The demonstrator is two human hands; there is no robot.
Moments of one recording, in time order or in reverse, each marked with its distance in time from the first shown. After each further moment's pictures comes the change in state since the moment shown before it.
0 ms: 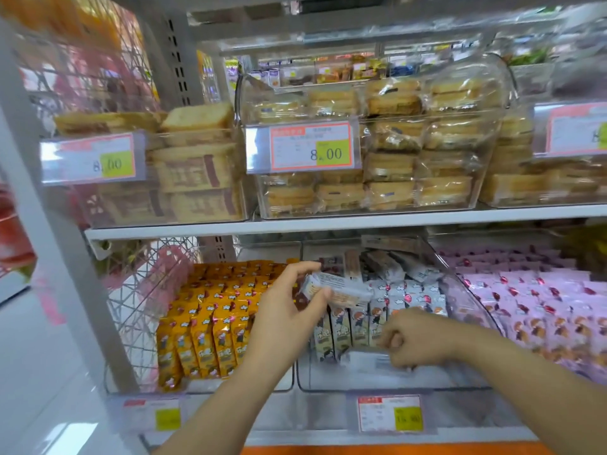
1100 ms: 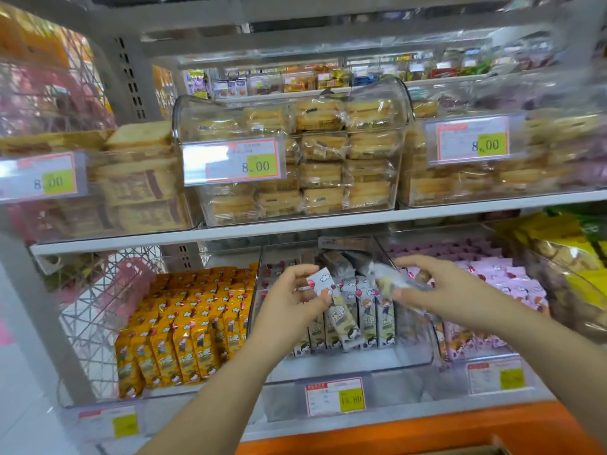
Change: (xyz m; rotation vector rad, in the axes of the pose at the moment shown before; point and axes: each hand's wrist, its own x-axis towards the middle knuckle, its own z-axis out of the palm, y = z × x) left_hand 0.005 0.032 0.053 -0.319 -0.210 -0.212; right_hand -0.101 0.034 -0.044 0.353 0.490 0.104
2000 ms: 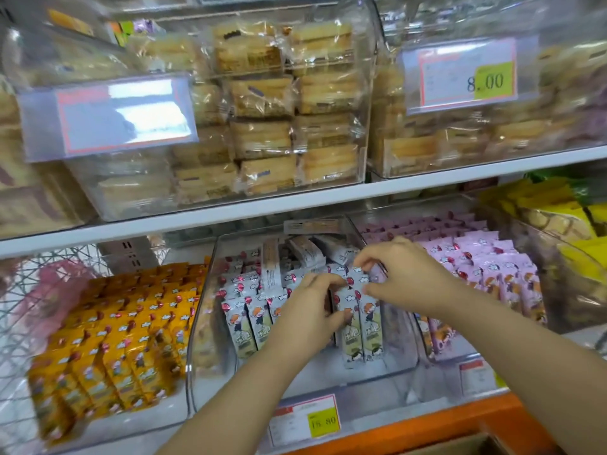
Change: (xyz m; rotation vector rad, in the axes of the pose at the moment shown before) left_hand 0.052 -0.048 0.065 0.683 -0.208 0.157; right_hand 0.064 0.044 0.026 -0.343 0.163 -0.199
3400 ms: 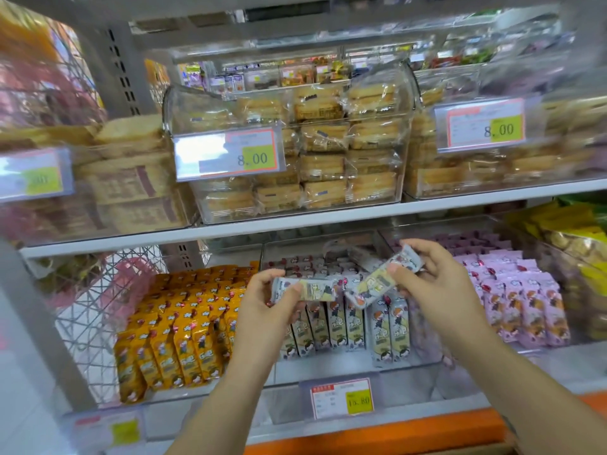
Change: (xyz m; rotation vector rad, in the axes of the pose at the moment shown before) left_hand -0.076 -0.006 -0.075 -0.785 0.504 -0.308; right_hand -0.046 -0.063 -0.004 1.024 0.419 0.218
